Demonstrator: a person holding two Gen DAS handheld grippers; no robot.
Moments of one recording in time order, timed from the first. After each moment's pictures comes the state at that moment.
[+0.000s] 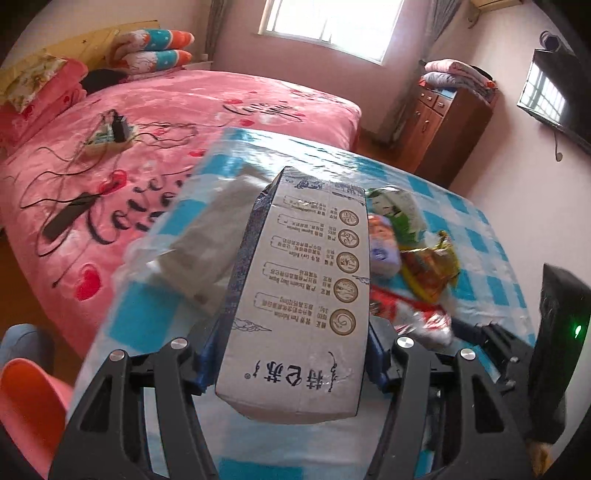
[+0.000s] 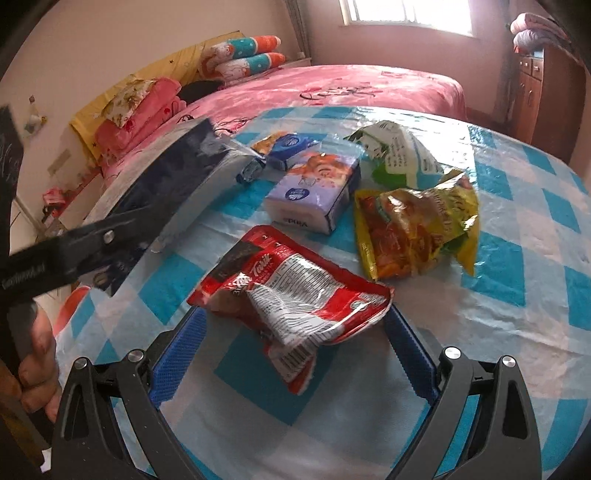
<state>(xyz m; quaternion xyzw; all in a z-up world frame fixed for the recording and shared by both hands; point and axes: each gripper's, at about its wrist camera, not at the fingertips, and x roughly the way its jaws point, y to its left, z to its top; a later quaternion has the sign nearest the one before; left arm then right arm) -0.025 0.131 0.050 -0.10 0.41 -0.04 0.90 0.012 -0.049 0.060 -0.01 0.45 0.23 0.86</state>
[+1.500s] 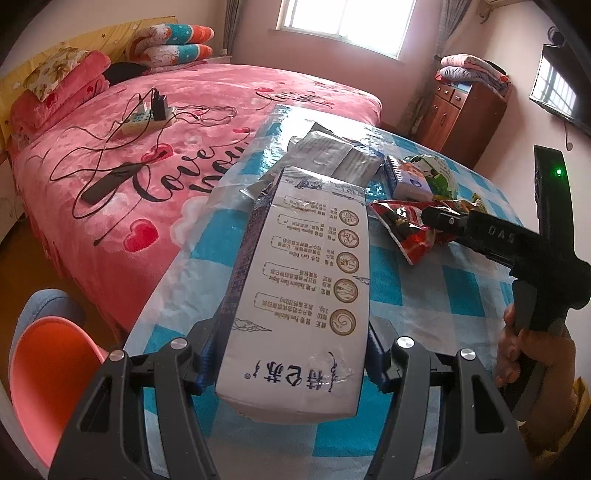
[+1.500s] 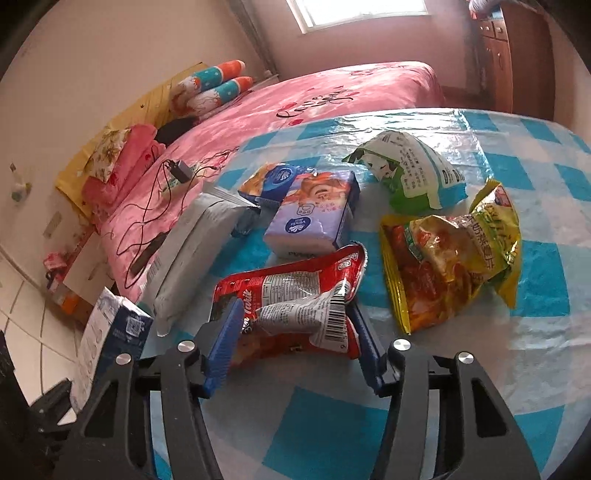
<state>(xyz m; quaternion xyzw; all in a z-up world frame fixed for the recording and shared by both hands) -0.087 0.178 0.023 -0.09 0.42 -0.01 0.90 0.055 -0.038 0.055 0.11 0.44 0.19 0.87</state>
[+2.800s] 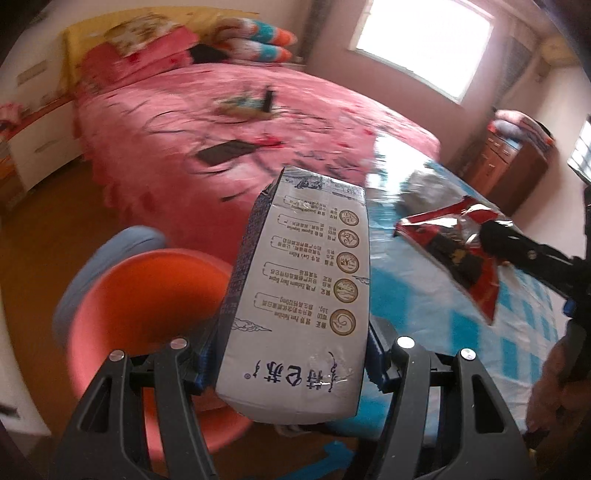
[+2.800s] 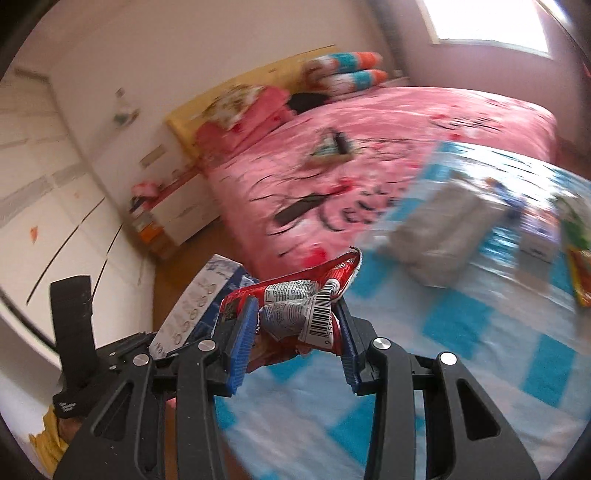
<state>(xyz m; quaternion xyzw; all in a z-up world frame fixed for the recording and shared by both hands) -0.203 0.320 0.024 -0.18 0.40 0.10 0.89 -0.083 0.133 0.120 0.00 0.40 0.42 0.82</state>
